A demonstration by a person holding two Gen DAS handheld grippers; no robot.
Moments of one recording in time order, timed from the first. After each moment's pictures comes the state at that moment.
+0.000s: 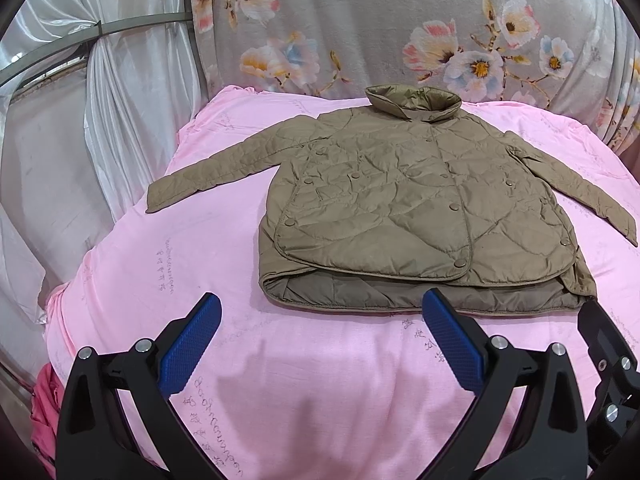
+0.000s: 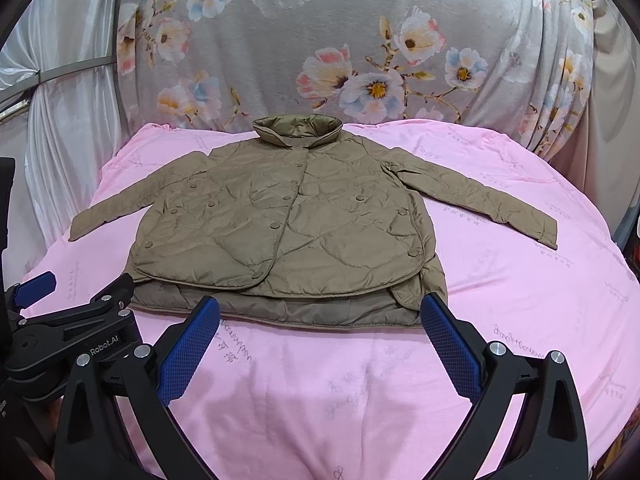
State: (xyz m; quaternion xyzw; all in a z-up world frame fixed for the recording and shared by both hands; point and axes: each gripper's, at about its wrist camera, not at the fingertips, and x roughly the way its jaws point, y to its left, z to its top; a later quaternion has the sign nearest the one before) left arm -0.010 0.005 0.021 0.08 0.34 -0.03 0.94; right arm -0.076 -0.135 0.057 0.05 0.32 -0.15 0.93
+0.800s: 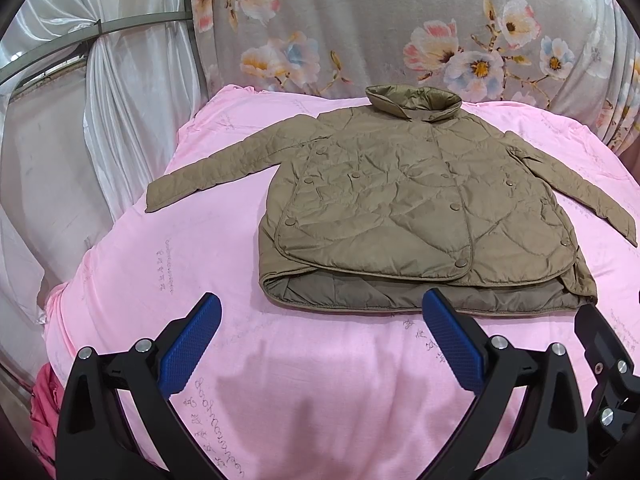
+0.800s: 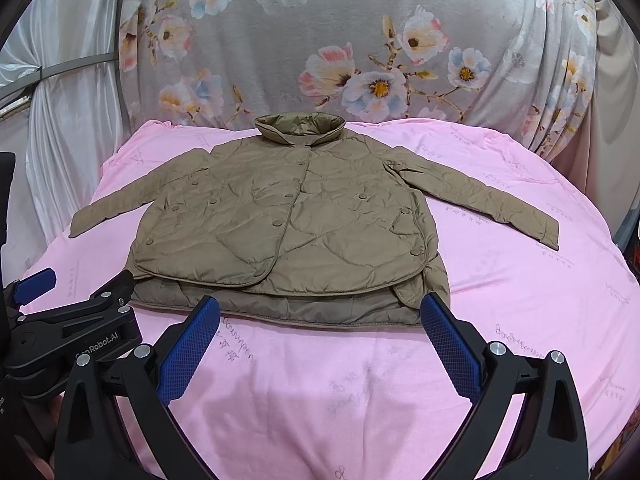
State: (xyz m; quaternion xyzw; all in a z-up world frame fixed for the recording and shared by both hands) left arm -0.009 0.007 0.023 0.08 0.34 -0.03 0.94; right arm -0.076 -0.133 0.056 0.06 0.32 -0.15 0.93
